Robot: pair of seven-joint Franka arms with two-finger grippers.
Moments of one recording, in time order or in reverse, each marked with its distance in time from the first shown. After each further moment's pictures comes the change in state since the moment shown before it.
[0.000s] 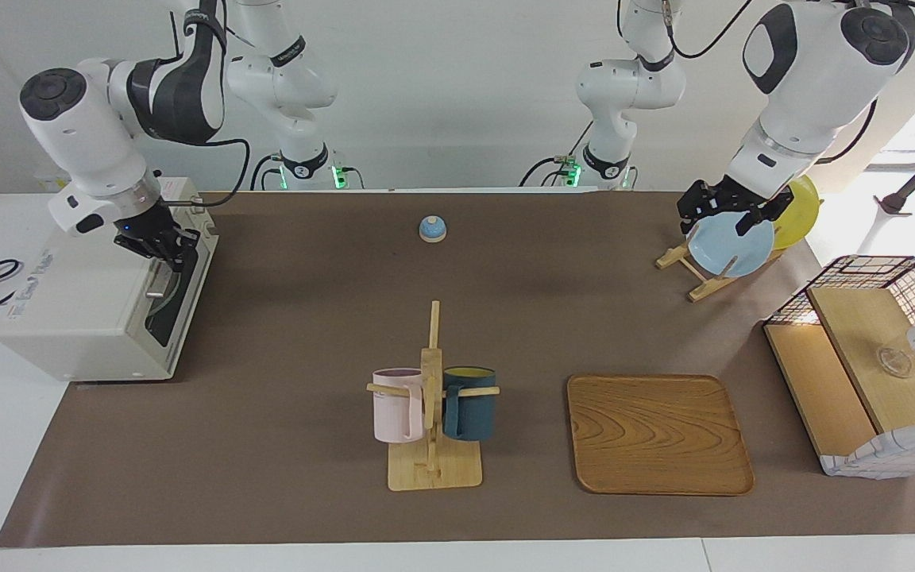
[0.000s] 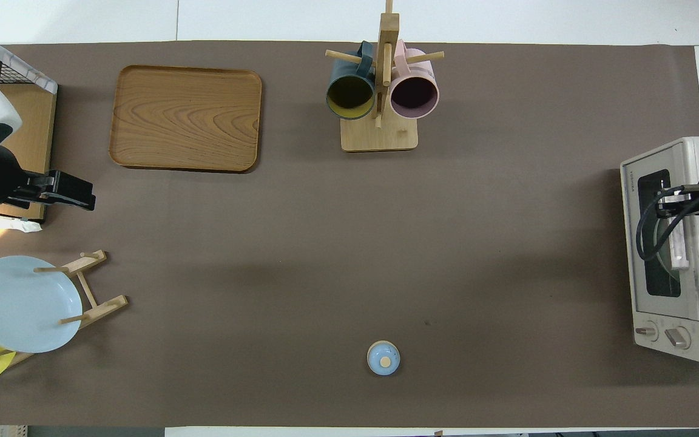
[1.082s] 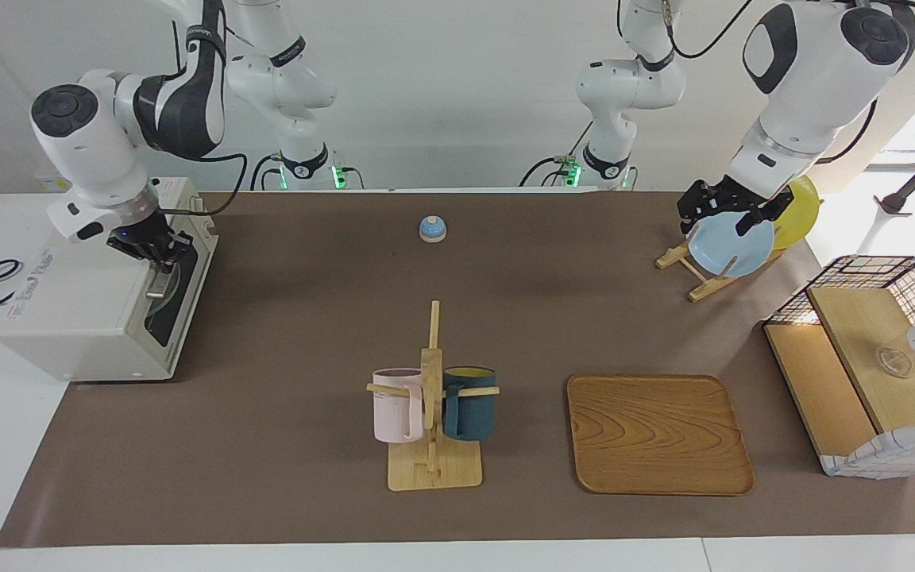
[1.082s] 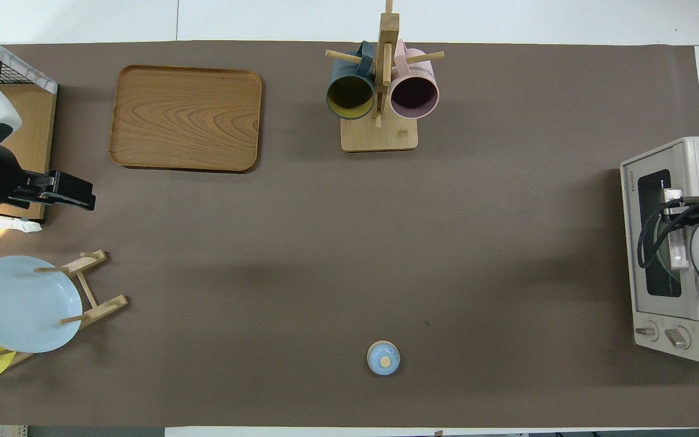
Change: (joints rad) left arm 0.000 0.000 0.000 0.000 0.000 0.000 0.000; right arm -0.015 0.002 0.002 -0.038 -0.073 0.025 0.010
